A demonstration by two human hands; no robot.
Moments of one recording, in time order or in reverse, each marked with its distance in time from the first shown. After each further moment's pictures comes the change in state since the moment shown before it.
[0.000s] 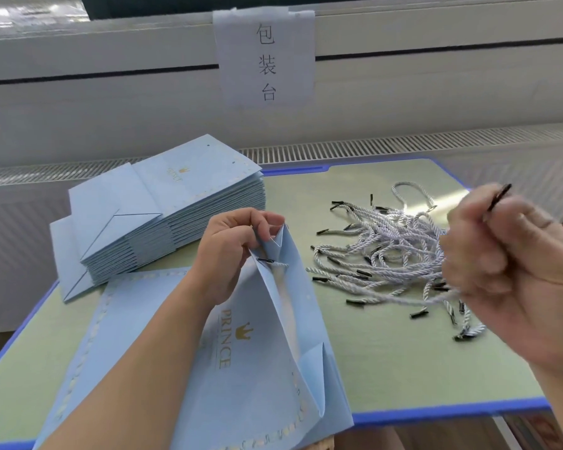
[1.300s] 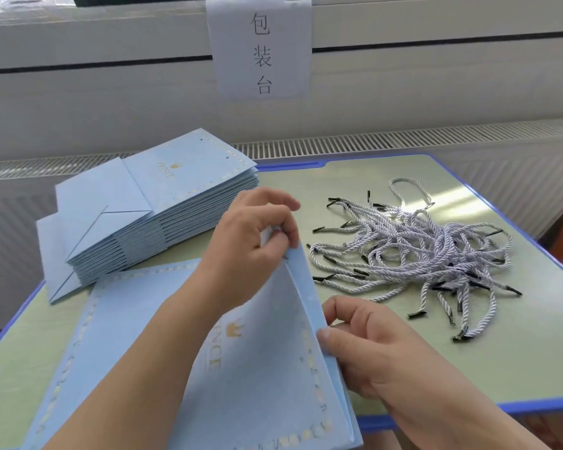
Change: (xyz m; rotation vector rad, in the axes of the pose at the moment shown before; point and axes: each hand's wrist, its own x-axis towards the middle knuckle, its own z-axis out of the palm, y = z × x) left_hand -0.014 0.028 0.023 0.694 -0.052 0.372; right_hand -0.010 0.076 0.046 -0.285 0.239 0.575
